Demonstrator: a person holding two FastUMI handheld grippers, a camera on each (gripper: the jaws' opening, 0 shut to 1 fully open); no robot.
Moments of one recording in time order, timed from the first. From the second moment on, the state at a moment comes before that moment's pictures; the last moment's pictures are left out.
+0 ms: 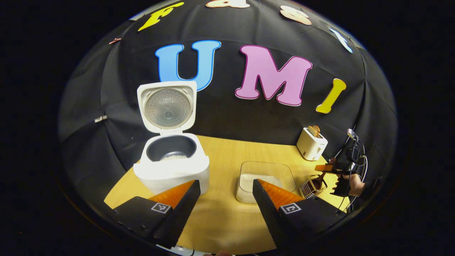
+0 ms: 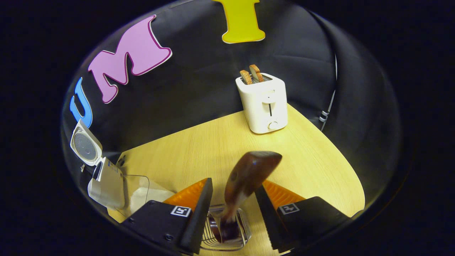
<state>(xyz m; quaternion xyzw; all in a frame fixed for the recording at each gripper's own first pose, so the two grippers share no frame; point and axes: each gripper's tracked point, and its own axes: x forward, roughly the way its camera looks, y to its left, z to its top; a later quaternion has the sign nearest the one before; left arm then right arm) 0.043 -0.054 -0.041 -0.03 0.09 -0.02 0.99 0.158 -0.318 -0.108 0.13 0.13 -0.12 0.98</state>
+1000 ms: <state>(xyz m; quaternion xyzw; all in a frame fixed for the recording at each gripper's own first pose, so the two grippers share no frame) 0.046 -0.048 -0.039 -0.06 0.08 -0.07 0.99 0.112 -0.288 0.020 0.10 0.01 -0.14 0.99</state>
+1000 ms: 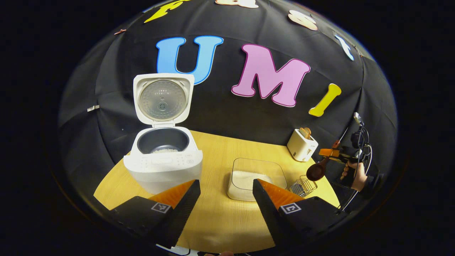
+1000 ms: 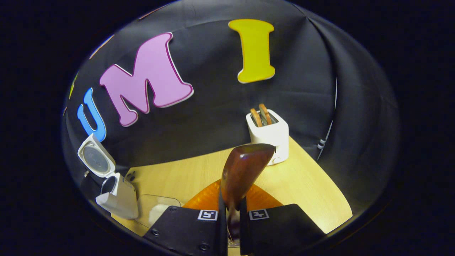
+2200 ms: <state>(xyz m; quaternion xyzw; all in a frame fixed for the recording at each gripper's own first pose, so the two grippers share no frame) 0.055 0.055 -0.078 -0.03 0.11 -0.13 0.99 0.216 -0.128 -0.077 0.04 0.00 -0.20 0.98</state>
